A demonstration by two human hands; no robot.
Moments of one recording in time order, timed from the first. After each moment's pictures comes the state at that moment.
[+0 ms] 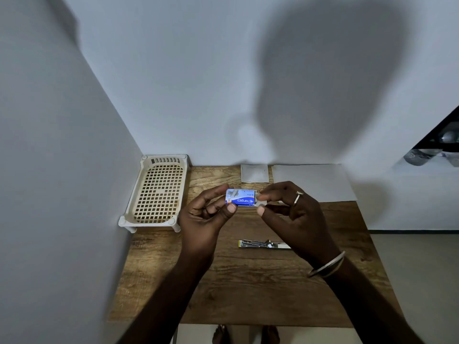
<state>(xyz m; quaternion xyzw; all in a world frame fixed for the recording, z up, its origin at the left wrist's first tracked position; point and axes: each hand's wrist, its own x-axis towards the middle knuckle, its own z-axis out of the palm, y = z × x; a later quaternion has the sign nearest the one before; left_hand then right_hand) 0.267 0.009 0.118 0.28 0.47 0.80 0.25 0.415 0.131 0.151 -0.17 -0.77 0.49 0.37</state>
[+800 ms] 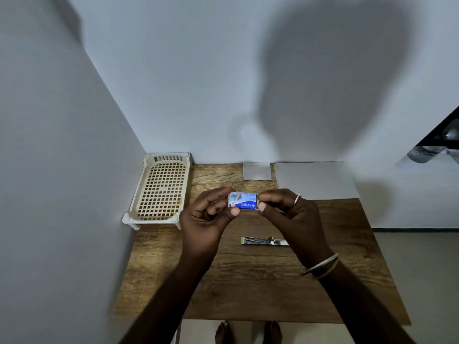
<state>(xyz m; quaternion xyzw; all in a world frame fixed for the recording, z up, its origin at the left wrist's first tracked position) 0.268 -0.004 0.119 0.30 0.53 0.76 0.22 0.409 0.122 0.127 -0.24 -0.68 0.58 0.37</state>
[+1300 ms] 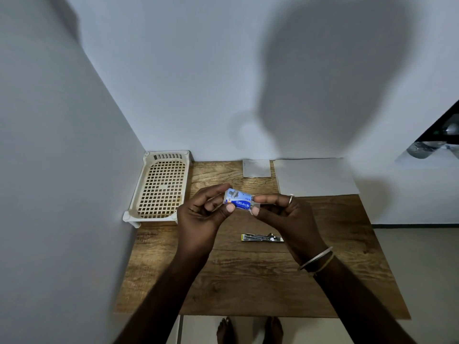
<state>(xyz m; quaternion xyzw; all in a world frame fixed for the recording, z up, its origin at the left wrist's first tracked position) 0.263 -0.006 0.118 0.30 0.53 0.76 0.24 0.407 0.118 0.118 -0.26 -0.57 0.72 0.31</state>
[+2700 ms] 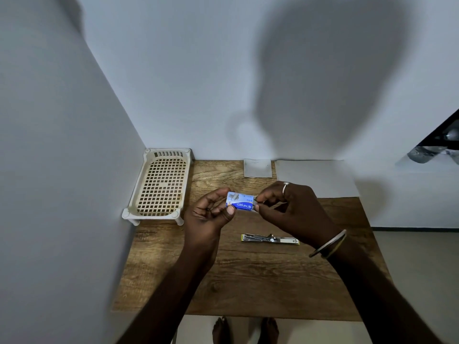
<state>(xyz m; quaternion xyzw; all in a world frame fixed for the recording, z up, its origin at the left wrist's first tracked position) 0.266 0.000 0.099 0.19 0.50 0.78 0.32 0.405 0.145 0.152 -0.21 -0.86 0.41 0.23</state>
